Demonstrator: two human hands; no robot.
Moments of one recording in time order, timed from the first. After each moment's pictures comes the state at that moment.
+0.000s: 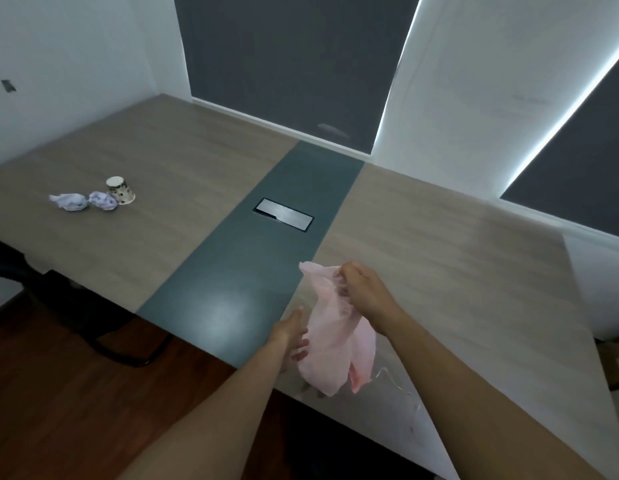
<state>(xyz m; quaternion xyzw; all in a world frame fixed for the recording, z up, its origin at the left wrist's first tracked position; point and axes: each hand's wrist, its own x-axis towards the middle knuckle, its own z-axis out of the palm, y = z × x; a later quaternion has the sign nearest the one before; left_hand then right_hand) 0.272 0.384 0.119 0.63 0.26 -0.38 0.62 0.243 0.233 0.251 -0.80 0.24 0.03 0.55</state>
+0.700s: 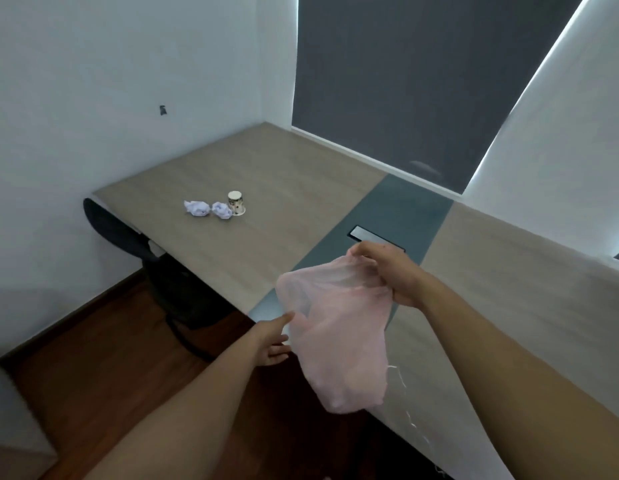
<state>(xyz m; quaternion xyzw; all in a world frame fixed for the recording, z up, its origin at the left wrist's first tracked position) 0.348 0.692 0.134 0.61 0.31 -0.36 0.63 0.348 0.447 0.323 -0.73 0.12 0.18 0.65</state>
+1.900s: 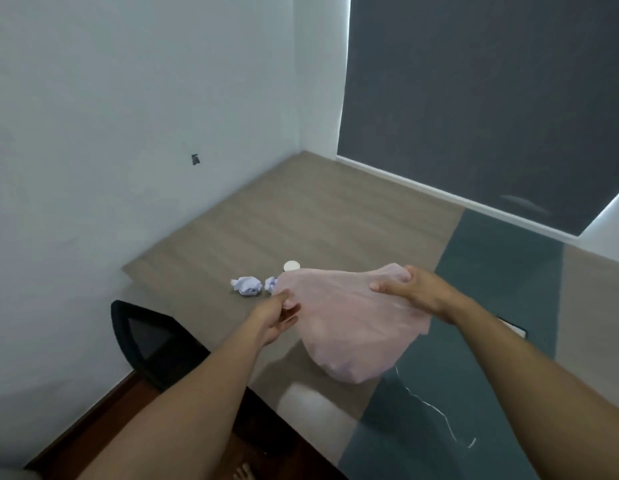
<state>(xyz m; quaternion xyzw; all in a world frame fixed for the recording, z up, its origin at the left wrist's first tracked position) 0.790 0.885 0.141 0.52 0.28 -0.23 0.77 0.738 0.567 0.263 -0.89 0.09 0.16 0.42</state>
